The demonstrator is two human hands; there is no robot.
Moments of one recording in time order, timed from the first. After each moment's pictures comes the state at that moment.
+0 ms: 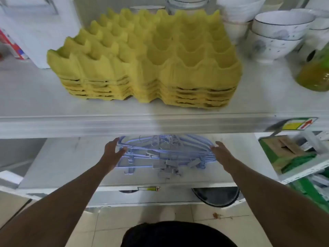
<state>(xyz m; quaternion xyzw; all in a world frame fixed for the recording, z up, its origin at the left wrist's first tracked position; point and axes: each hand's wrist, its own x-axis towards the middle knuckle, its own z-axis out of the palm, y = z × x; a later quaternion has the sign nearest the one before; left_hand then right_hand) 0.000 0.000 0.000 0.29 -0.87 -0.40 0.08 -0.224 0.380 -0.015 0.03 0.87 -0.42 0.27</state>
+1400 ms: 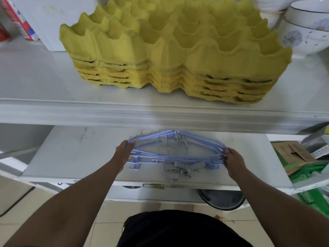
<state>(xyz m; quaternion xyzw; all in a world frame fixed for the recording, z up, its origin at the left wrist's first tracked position) 0.000 0.018 -0.016 0.43 -0.66 -0.61 0.04 -0.209 0.382 -0.045 0.16 0.72 -0.65 0.19</state>
